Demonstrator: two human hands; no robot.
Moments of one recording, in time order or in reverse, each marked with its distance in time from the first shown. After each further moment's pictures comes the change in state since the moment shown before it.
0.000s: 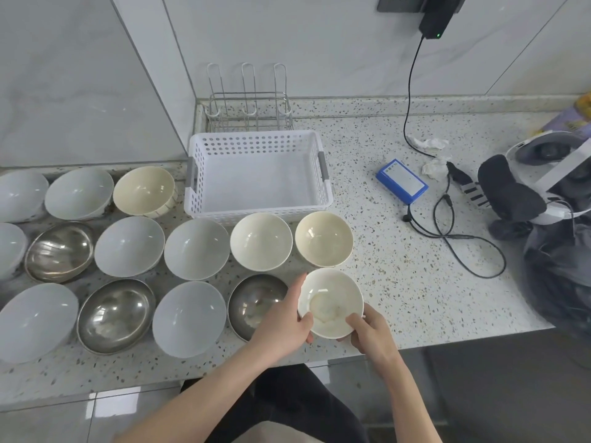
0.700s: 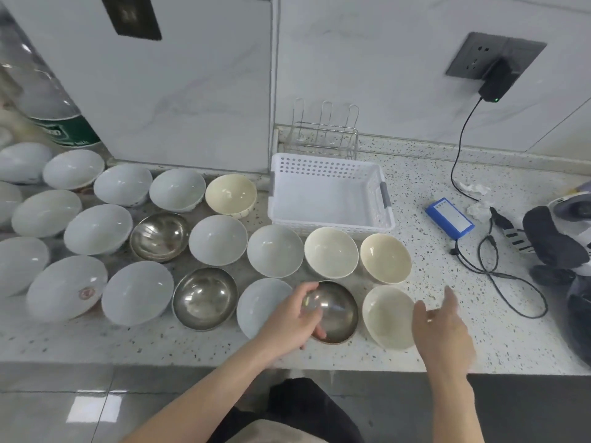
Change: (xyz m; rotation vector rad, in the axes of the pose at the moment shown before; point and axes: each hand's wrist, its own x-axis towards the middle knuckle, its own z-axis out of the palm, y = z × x) left_hand -0.066 -0.047 -0.089 -0.275 0.061 0.082; right_hand -0.039 -0.062 0.045 -0.737 0.683 -0.142
